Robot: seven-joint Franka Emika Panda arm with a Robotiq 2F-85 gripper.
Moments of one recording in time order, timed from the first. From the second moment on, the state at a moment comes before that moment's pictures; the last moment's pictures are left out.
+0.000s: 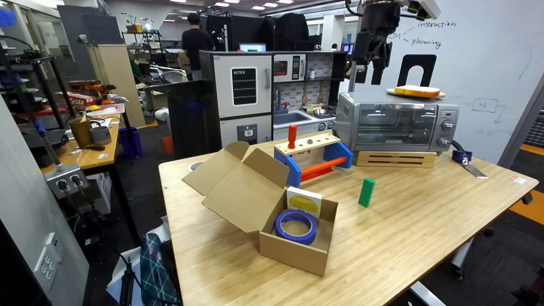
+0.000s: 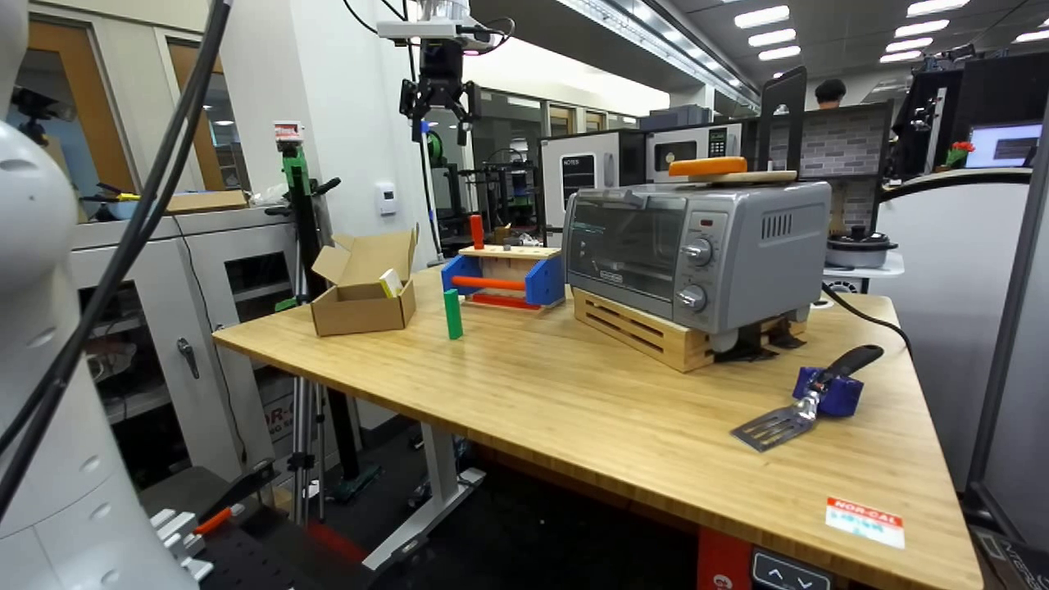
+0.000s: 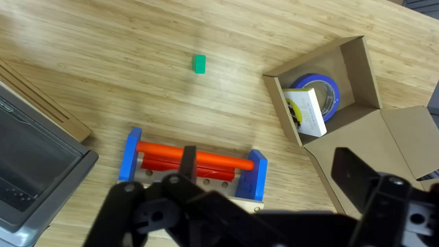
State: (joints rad) arm 0.10 0.27 0.07 -1.41 0.11 1.60 -0.08
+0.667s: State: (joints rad) arm 0.10 0.29 0.07 -1.41 0.01 1.60 -0.04
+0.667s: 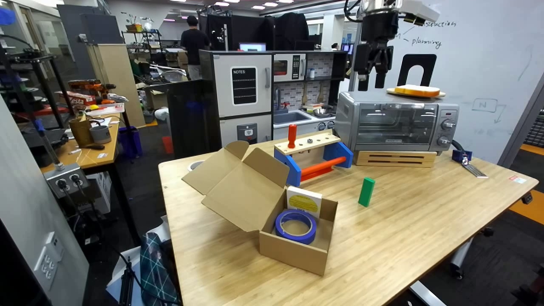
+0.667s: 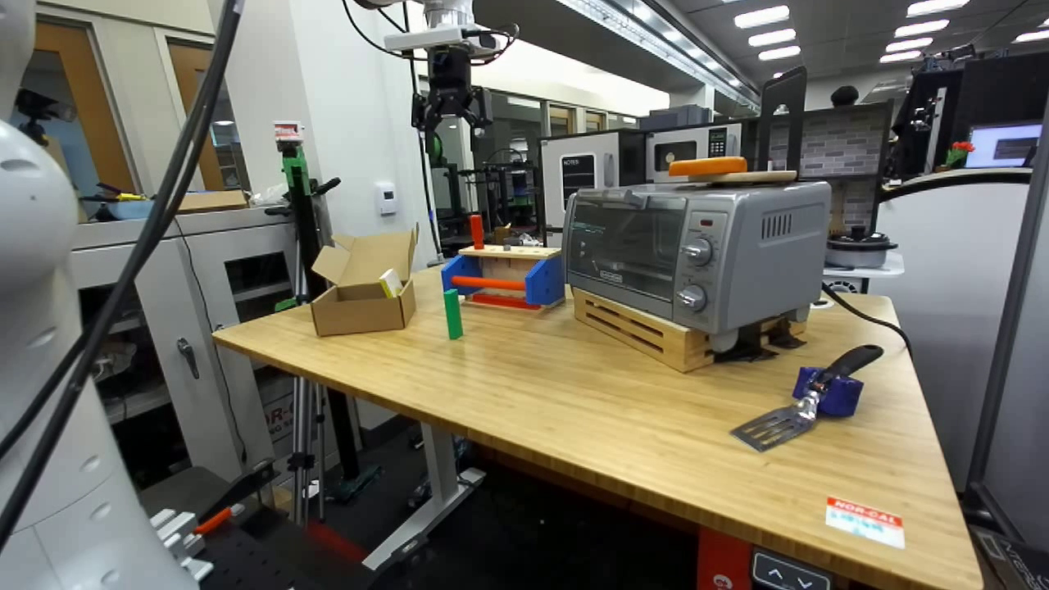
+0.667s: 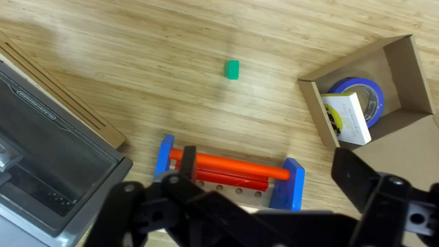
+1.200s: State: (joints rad) arm 0.10 0.31 0.07 -1.41 -0.02 1.61 0.01
